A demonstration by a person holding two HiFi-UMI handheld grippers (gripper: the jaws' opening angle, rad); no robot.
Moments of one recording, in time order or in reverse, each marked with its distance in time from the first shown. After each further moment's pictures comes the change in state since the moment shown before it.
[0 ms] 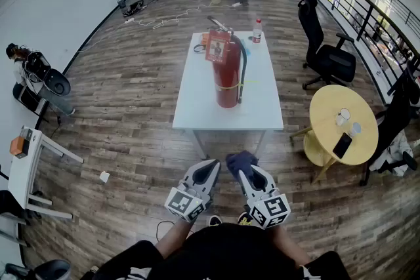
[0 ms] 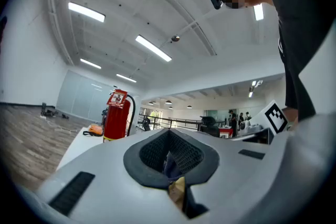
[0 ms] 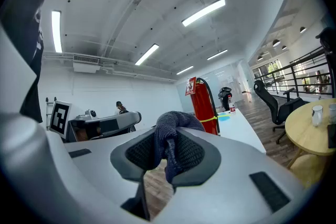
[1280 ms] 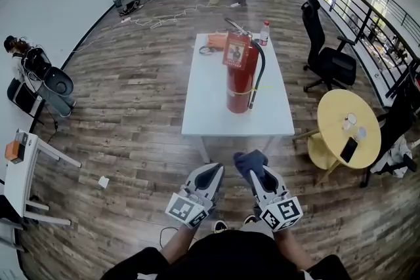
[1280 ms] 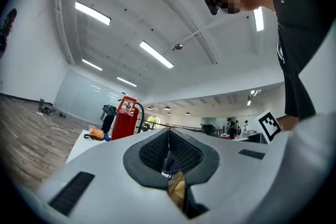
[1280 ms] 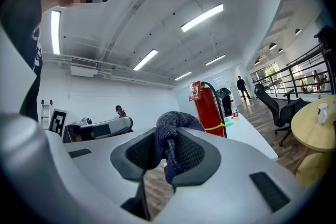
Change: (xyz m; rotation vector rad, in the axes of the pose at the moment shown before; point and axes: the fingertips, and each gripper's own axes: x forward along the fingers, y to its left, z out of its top) left arm -0.030 0.063 0.022 -0.049 -0.071 -0.020; right arm 0.052 0.022 0.010 0.021 -0.068 -0.009
